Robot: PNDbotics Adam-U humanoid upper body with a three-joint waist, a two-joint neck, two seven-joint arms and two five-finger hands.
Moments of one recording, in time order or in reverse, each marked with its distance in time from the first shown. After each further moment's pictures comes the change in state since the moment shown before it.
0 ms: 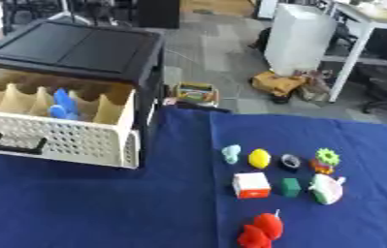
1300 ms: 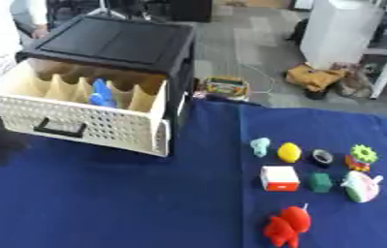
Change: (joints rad) left arm -0.039 0.278 -0.172 -0.006 -0.367 0.047 -0.047; right arm 0.271 -0.055 -0.080 0.000 -0.091 -0.210 -0.221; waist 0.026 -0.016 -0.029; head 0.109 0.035
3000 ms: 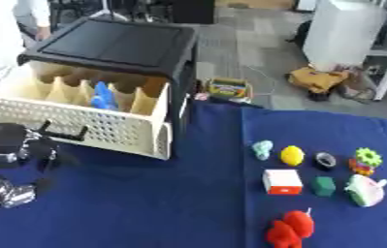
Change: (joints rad) left arm -0.211 -0.134 -0.252 0.388 -0.480 0.010 -0.010; right arm 0.012 0.025 -0.010 0.000 -0.026 -0.013 -0.014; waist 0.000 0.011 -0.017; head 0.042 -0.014
